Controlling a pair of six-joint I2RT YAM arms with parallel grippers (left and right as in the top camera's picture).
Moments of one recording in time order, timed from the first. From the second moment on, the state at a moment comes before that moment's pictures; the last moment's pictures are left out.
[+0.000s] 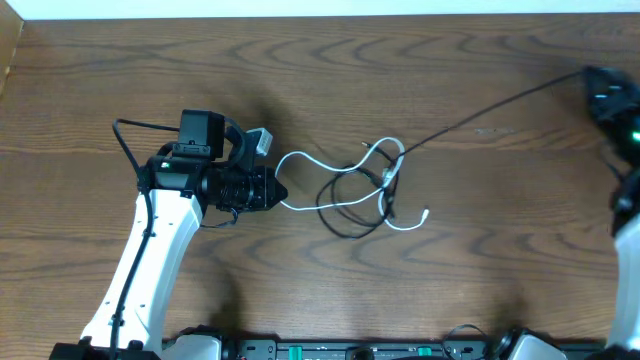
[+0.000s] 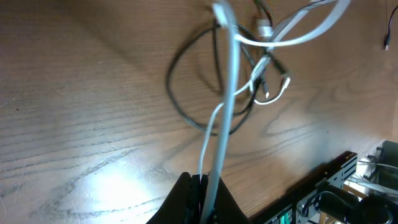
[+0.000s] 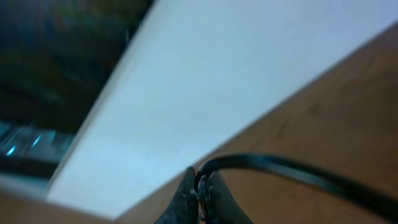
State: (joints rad) left arm -0.10 1.36 1.05 -0.96 0.59 -0.12; right arm -0.52 1.27 0.95 0.16 -0.73 0.79
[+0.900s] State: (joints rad) left arm -0.10 1.36 1.05 -0.98 0.59 -0.12; right arm -0.84 1.24 0.95 0.32 -0.30 0.94
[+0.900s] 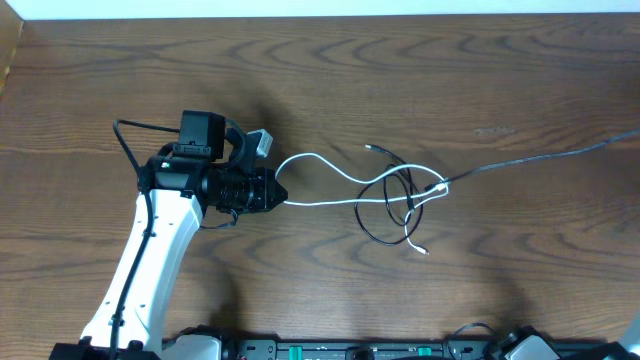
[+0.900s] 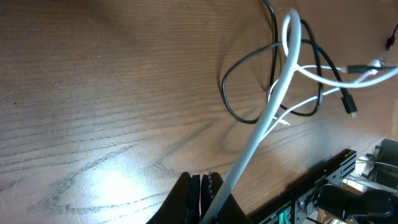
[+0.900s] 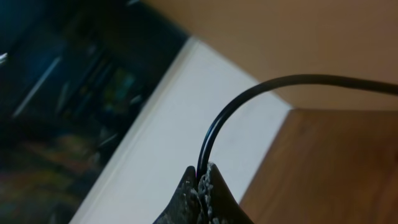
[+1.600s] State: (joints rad) left arm -0.10 1.36 1.05 -0.98 0.59 -0.12; right arm -0.86 1.47 0.99 -0.33 -0.33 0.48
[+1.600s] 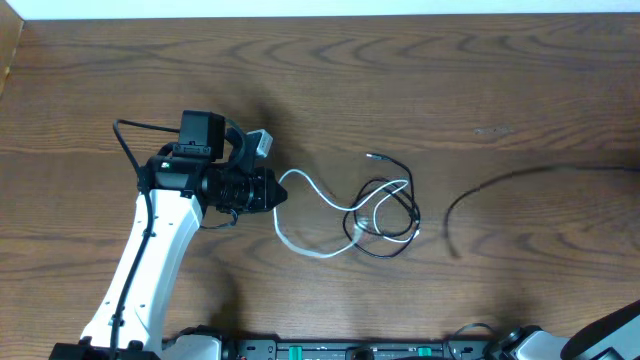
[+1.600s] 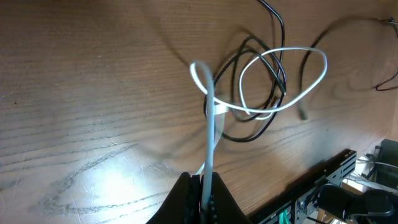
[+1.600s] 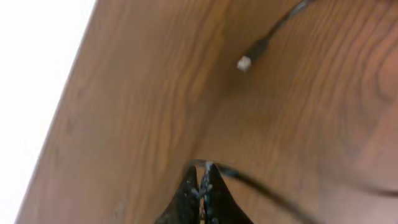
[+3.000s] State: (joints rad) left arm -0.10 1.36 1.05 -0.98 0.59 -0.12; right arm -0.14 1.70 1.13 -1.07 -0.28 -0.01
